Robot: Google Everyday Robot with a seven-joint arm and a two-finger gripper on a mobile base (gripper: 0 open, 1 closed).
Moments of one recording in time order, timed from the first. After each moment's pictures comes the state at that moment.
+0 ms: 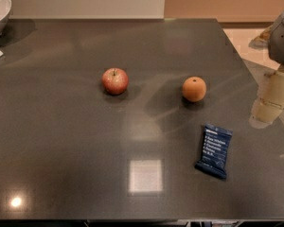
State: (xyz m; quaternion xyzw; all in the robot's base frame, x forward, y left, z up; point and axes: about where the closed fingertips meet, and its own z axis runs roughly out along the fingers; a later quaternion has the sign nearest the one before) arm 0.438 -0.217 0.976 -0.60 0.78 -0.03 0.16
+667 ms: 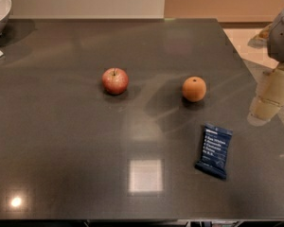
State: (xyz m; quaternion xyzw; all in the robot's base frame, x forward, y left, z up) arm 0.443 -0.217 0.976 -0.60 0.78 -0.03 0.16
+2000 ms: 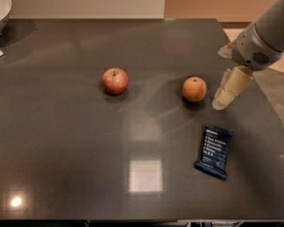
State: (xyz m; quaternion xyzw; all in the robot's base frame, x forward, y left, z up) arm 0.543 -0.201 0.906 -0.59 0.78 0.07 0.22
